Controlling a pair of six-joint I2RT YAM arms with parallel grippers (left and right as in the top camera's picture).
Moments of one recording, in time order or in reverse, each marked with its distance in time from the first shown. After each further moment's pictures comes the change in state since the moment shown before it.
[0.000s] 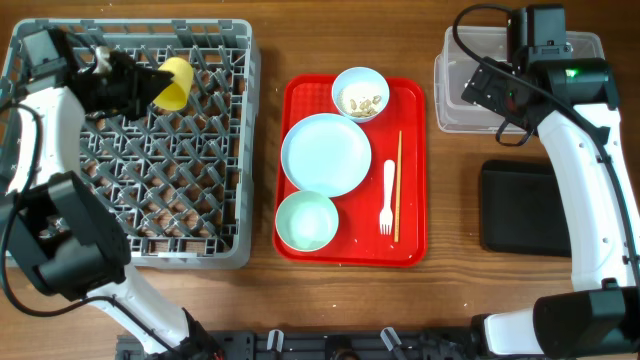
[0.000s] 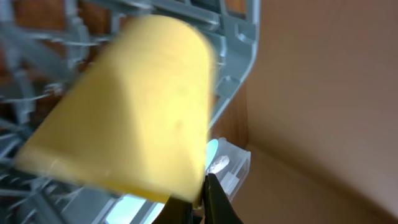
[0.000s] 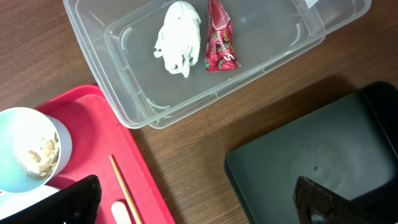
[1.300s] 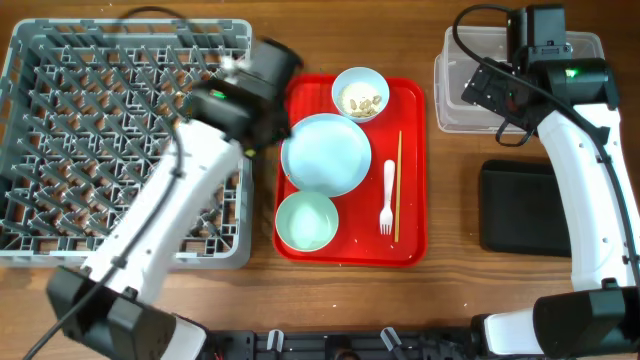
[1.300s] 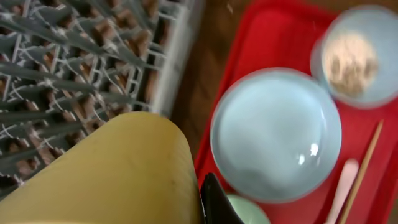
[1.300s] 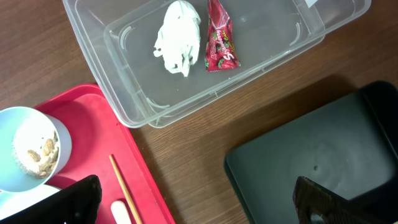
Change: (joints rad) left arm -0.812 -0.346 -0.002 -0.416 -1.091 0.139; right arm 0.000 0.000 0.000 -0.002 0.000 0.000
